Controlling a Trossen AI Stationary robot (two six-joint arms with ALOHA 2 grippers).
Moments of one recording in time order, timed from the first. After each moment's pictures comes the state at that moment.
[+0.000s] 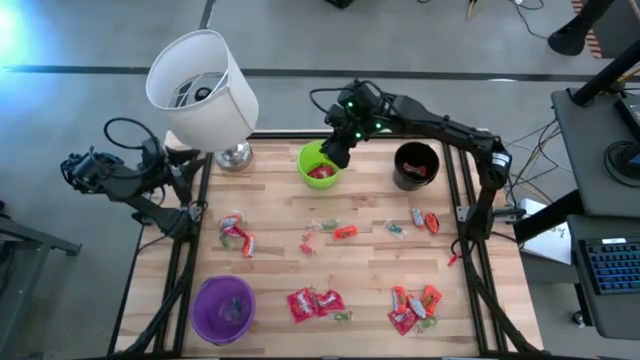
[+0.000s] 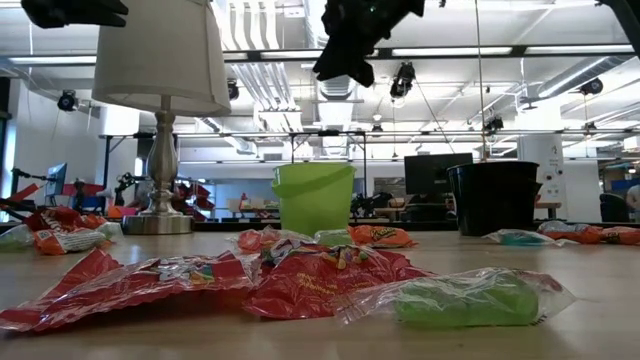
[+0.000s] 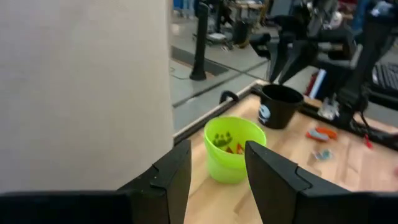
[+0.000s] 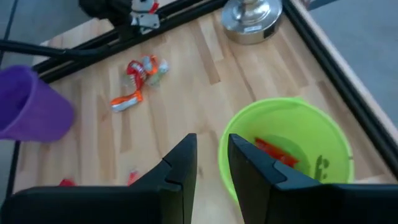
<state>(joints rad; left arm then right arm) -0.46 0.41 0.99 -1.06 -1.05 -0.54 -0.43 1.83 1.89 -0.83 -0.36 0.06</state>
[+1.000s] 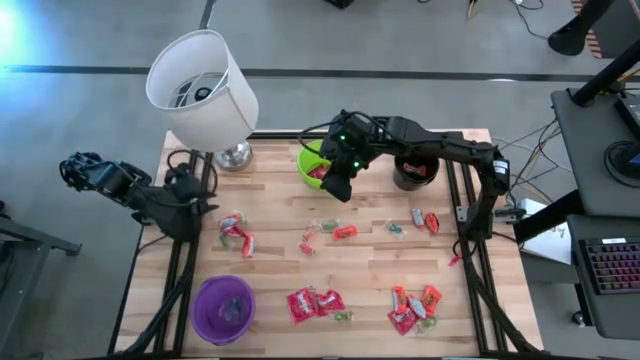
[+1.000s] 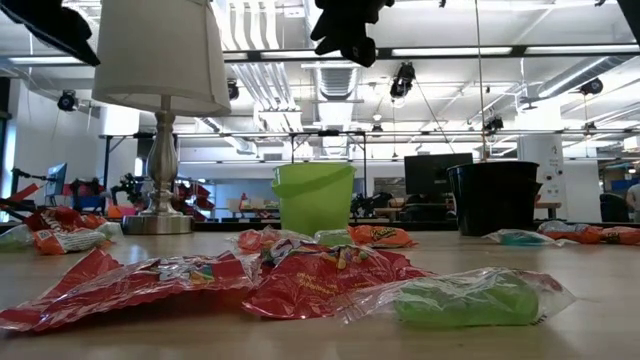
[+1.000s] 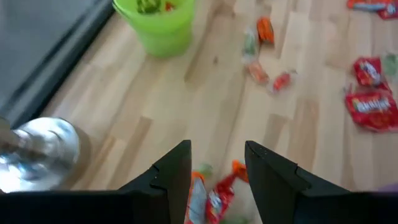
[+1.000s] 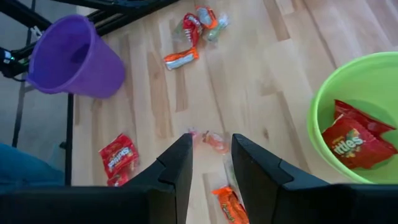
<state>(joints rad) -0.46 0.61 0.97 -1.32 -0.52 -0.62 -0.24 1.83 1.93 -0.97 -0.35 0.16</state>
